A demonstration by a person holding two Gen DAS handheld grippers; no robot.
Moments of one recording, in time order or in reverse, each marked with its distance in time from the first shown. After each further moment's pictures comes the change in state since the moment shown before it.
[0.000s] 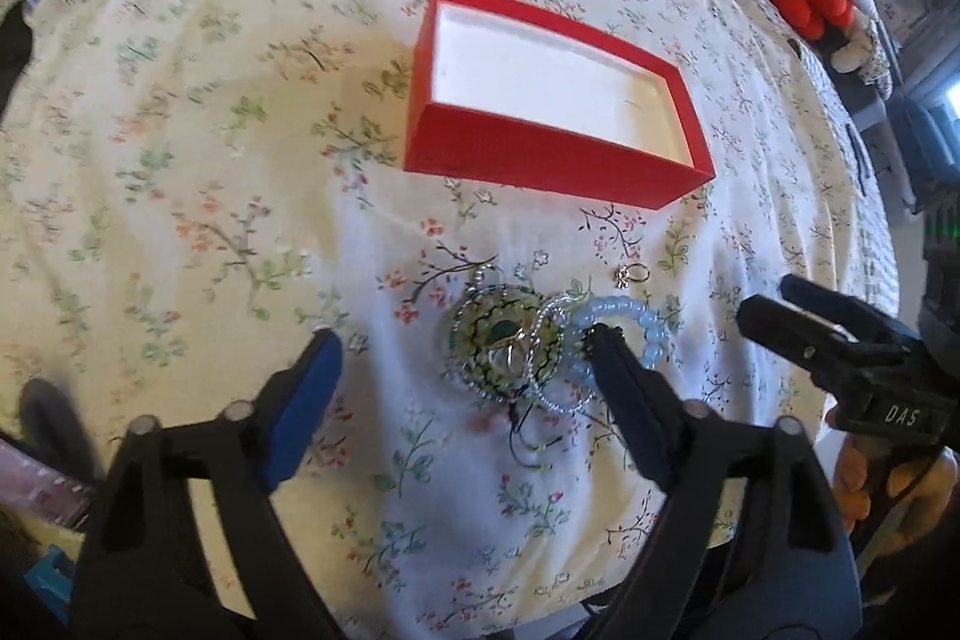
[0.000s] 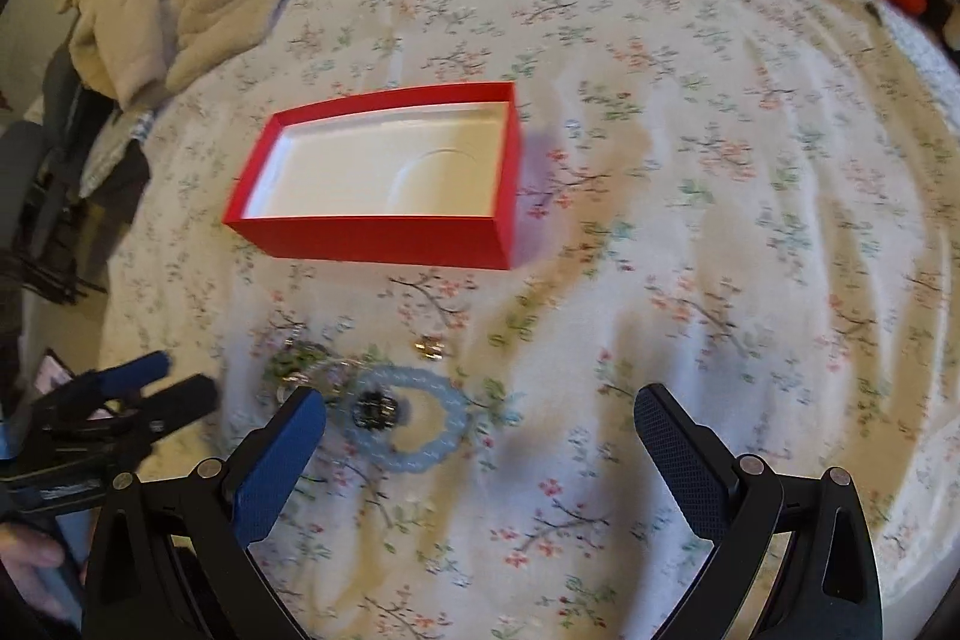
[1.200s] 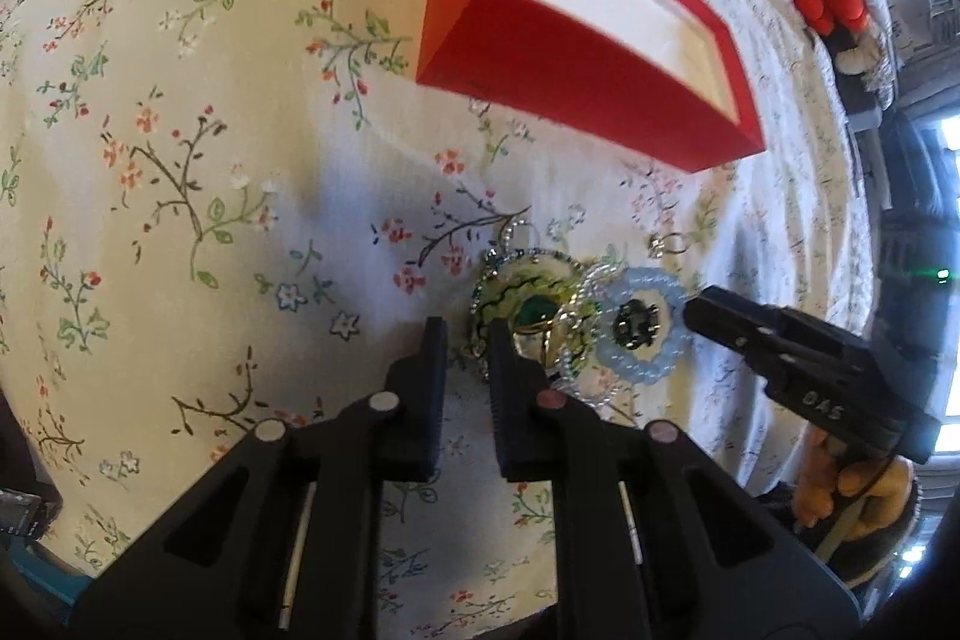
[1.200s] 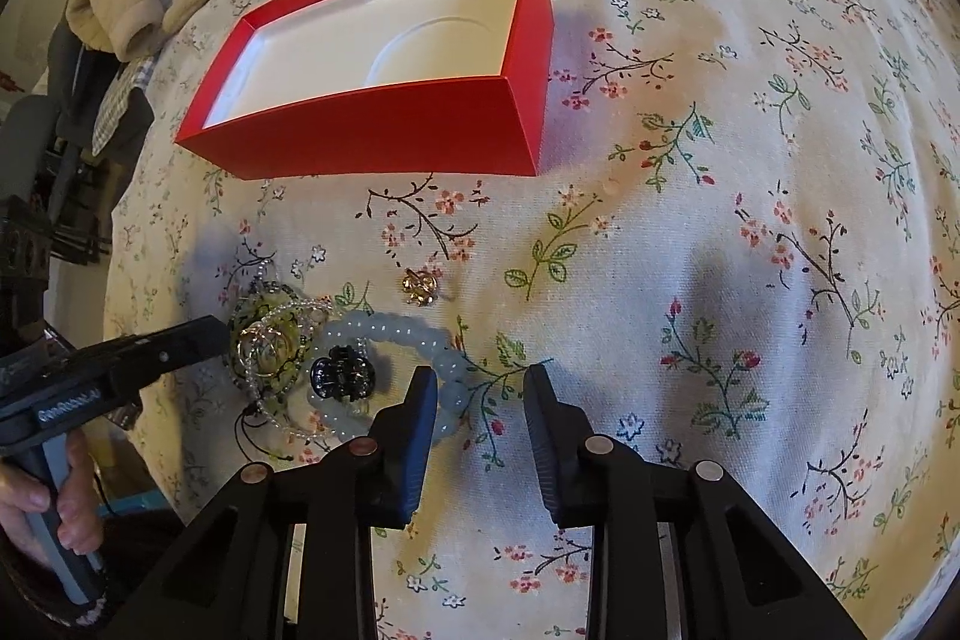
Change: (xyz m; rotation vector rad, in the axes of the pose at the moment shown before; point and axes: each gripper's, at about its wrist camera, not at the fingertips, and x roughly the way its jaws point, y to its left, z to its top) left arm 0.038 0.024 0.001 -0.062 0.142 -0.074; right arm 0.061 -0.007 -0.011 -0.015 0.155 0.045
